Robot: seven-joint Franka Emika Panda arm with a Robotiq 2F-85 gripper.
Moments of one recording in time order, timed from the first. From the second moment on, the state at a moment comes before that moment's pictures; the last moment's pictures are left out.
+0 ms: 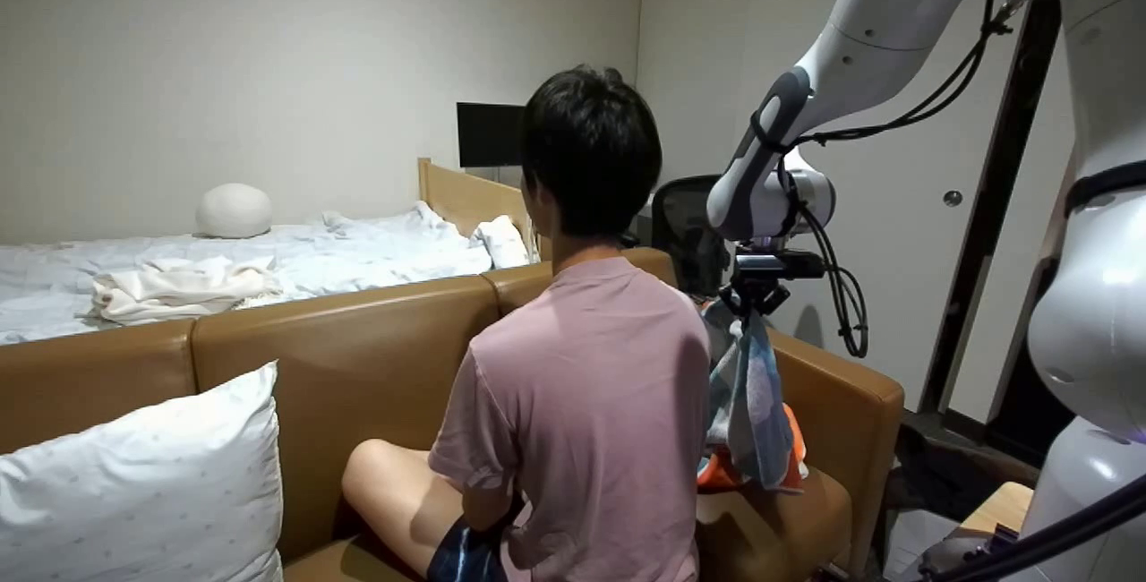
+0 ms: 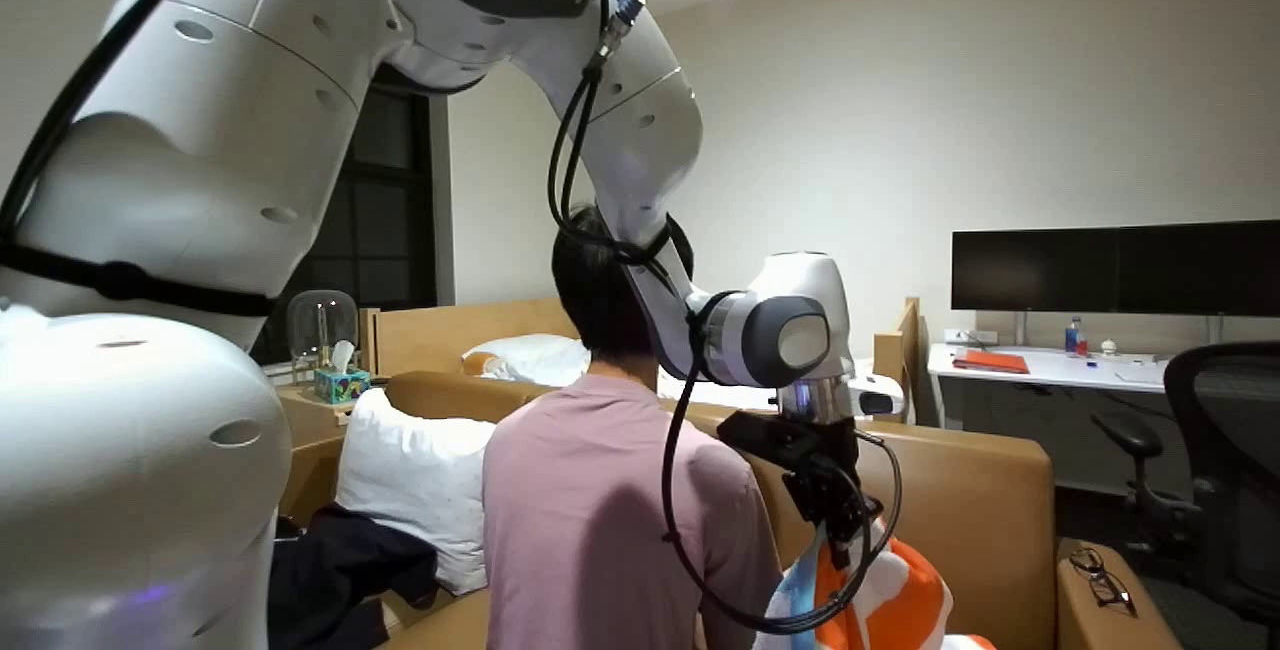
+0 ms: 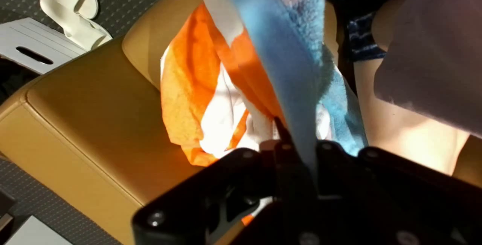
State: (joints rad) arm -0.22 0.34 -0.22 -2.23 0.01 2.67 0.19
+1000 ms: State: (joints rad) arm -0.13 0.05 -0.22 -2.25 -0.15 2.60 0.29
